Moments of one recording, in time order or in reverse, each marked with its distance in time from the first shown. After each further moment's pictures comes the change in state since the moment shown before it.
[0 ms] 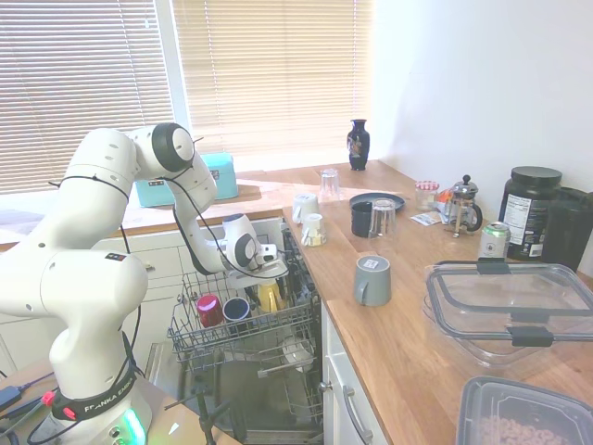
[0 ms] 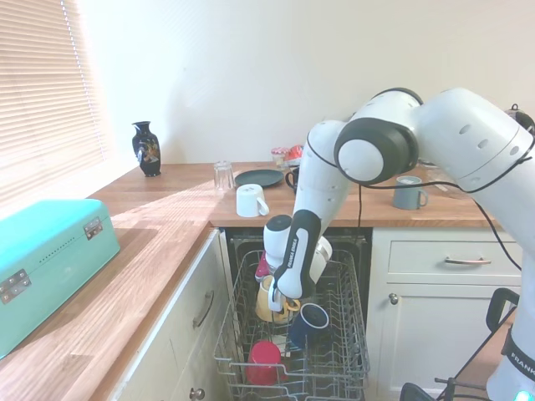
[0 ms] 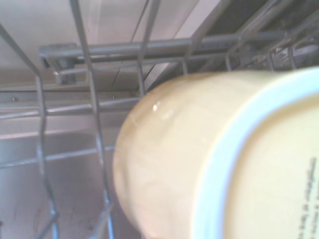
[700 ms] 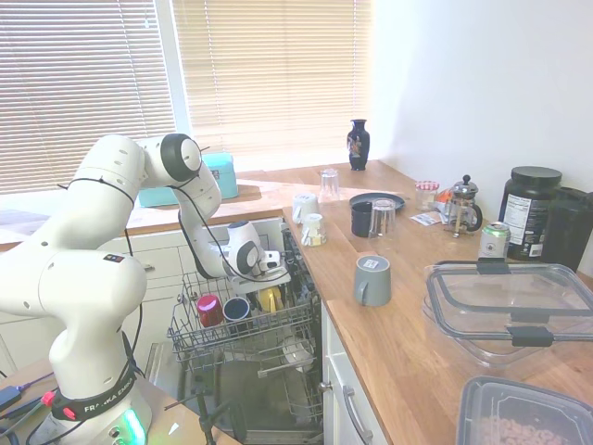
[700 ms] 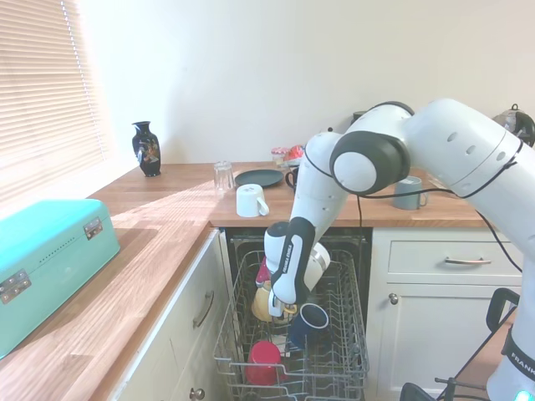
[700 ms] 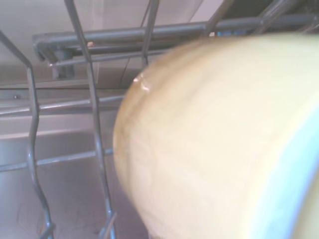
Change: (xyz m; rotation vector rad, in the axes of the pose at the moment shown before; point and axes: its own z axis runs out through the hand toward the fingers) arm 0.000 -0.004 0.024 0.017 -0.022 0.001
